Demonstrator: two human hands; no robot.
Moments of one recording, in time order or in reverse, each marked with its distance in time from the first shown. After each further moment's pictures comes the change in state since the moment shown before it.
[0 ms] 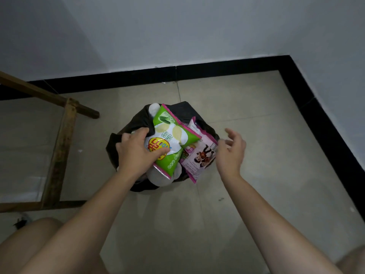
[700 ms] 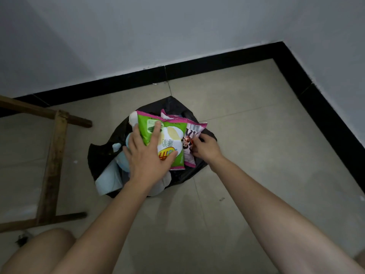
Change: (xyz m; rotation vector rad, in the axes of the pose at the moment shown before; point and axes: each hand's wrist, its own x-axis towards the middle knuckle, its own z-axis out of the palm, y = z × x) left_hand 0.000 0.022 0.049 0.222 0.029 0.148; right_hand 0.052 0.046 0.045 -0.183 -0.430 0.265
